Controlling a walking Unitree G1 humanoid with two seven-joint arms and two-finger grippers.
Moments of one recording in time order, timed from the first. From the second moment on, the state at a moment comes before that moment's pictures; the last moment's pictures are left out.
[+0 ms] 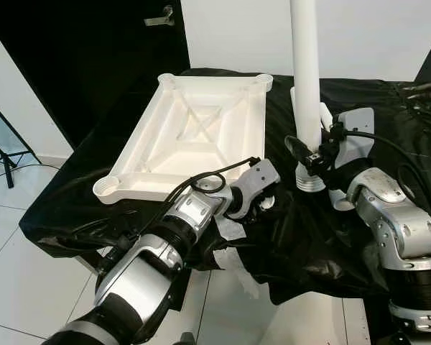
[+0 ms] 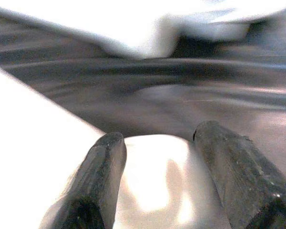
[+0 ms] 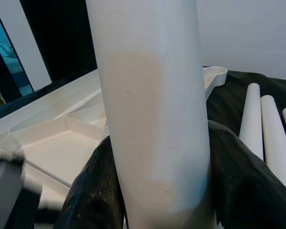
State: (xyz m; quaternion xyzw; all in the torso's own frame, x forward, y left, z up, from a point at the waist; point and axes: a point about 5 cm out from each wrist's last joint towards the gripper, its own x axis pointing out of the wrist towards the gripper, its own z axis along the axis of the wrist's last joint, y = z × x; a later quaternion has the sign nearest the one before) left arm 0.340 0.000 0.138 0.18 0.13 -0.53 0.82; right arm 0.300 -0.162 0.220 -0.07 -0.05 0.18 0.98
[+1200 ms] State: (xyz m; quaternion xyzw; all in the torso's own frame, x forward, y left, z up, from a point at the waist) left arm 0.296 0.000 0.139 0.14 0.14 -0.67 0.71; right arm 0.300 -0.164 0.221 -0.07 -0.05 0.17 0.98
